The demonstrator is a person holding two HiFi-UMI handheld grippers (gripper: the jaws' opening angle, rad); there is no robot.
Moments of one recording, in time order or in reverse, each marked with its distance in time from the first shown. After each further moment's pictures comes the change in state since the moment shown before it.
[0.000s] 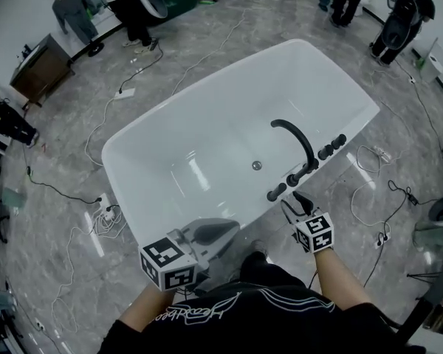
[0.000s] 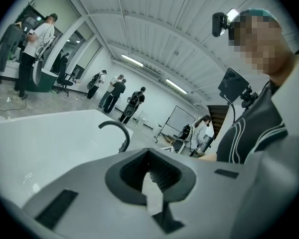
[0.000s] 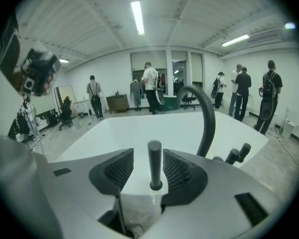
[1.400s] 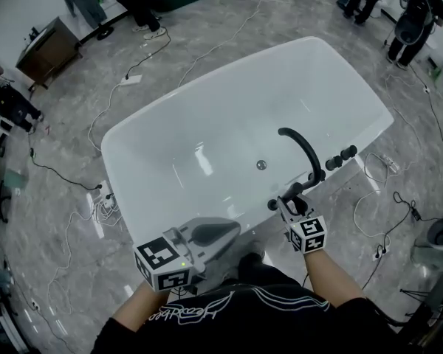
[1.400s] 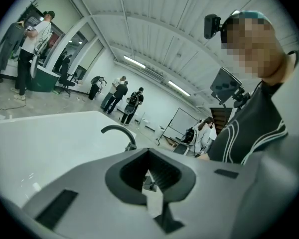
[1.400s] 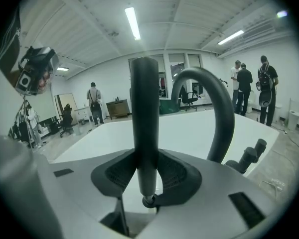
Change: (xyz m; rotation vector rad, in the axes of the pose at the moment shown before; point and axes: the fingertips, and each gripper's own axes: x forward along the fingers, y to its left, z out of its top) left arm 0.032 0.020 0.027 -0.016 -0.021 0.013; right arm 0.049 -0.031 0.005 0.055 -0.060 0.028
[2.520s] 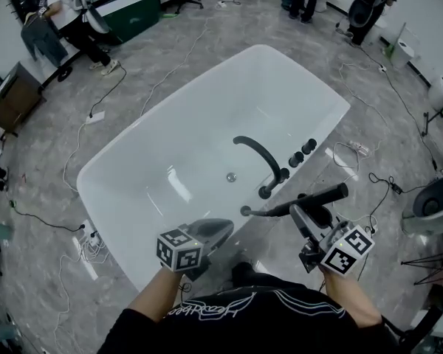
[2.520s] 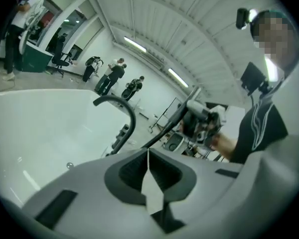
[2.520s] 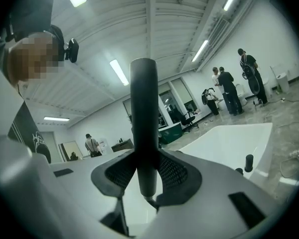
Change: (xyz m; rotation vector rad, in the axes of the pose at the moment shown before) left arm 0.090 0.029 -0.073 -0.068 0.160 -0.107; right arm -0.194 -0.001 0.158 0.302 -0.399 0.075
